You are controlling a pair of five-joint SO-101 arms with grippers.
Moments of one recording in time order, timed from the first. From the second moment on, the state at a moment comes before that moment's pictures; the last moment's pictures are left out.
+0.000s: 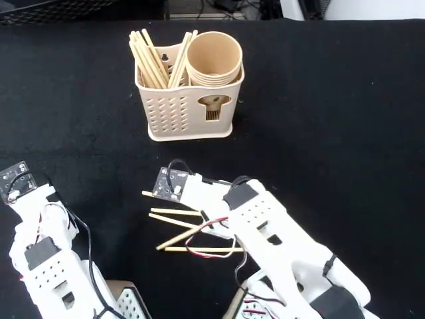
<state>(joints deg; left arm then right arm) -41.8 -74.8 88.7 45.2 -5.8 -32.3 -29.8 62.0 54.8 40.9</state>
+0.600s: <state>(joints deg) -41.8 -74.8 88.7 45.2 -5.8 -38.5 -33.0 62.7 69.0 44.5</state>
